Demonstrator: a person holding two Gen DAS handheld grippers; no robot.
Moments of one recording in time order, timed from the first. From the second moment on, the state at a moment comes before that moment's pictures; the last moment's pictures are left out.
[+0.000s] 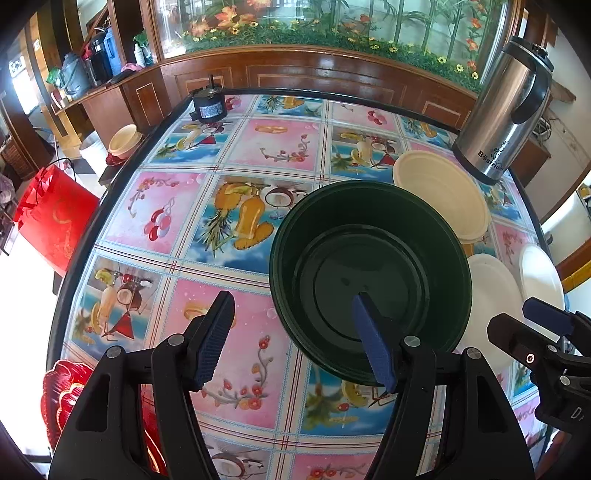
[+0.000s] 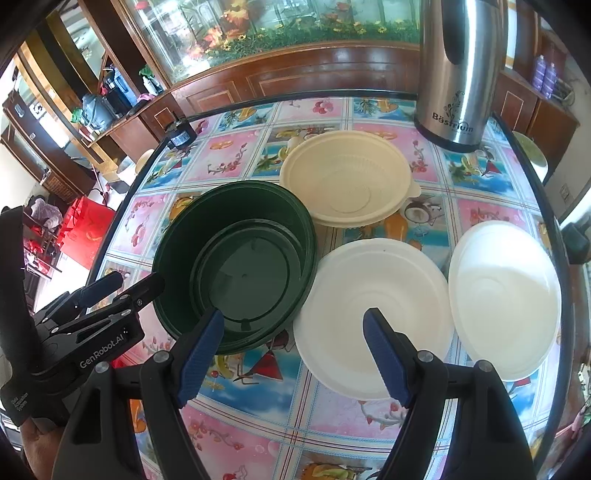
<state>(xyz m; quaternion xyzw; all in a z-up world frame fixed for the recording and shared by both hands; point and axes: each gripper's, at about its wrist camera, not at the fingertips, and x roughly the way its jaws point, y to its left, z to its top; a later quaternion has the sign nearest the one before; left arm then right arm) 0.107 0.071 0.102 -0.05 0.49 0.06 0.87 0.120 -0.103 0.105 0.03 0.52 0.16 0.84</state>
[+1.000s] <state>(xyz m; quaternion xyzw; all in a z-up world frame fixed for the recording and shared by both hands) 0.129 0.074 0.085 -0.06 0.51 0.07 0.85 0.177 -0.101 0.091 0.03 0.54 0.18 0.82</state>
